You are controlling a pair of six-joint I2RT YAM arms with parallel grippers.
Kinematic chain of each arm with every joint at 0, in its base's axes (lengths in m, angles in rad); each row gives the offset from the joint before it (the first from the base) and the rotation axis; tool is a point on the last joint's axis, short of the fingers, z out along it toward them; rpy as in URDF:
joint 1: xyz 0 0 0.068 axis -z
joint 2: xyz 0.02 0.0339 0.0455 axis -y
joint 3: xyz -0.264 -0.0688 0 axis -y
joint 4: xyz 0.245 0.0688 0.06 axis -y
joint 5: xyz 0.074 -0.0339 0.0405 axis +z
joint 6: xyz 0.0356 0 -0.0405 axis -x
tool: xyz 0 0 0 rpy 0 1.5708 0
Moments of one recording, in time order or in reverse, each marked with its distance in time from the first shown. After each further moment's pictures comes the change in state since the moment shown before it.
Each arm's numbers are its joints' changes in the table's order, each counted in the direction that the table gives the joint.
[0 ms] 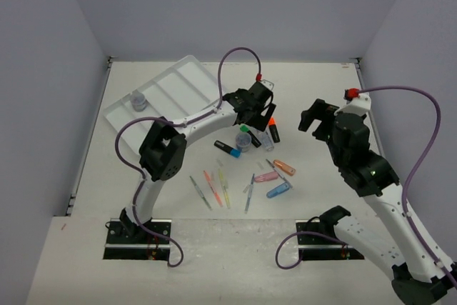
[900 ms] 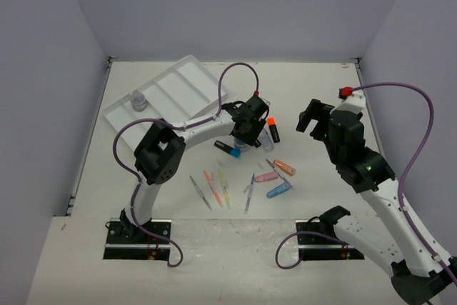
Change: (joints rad) left arm 0.023 0.062 -0.184 -0.034 -0.082 0.002; right arm 0.000 -0.036 0.000 -0.013 0.004 0.016
